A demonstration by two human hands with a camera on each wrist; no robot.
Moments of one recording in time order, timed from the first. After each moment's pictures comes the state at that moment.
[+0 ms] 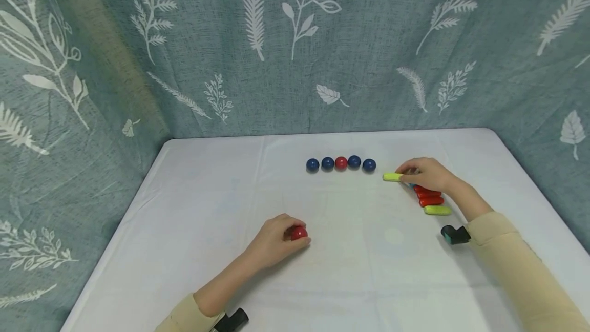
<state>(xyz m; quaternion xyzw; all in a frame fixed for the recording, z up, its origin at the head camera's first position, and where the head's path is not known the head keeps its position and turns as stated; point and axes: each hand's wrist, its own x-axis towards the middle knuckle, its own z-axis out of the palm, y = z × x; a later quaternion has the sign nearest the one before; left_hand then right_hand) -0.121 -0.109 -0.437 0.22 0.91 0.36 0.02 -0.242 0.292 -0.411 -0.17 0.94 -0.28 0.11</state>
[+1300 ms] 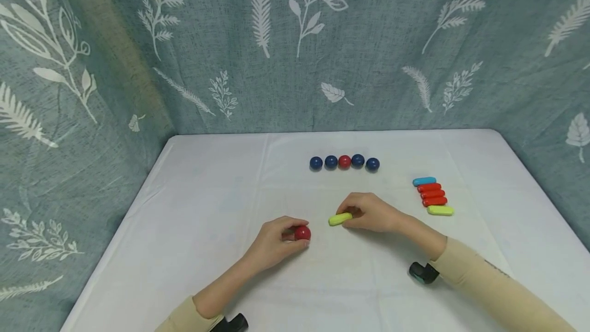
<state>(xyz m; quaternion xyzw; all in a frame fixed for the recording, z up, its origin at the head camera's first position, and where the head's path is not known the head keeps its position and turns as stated) -0.111 -0.116 -0.444 0.20 0.85 0.48 0.07 -0.181 0.161 -0.433 -0.35 0.86 -0.35 0.13</state>
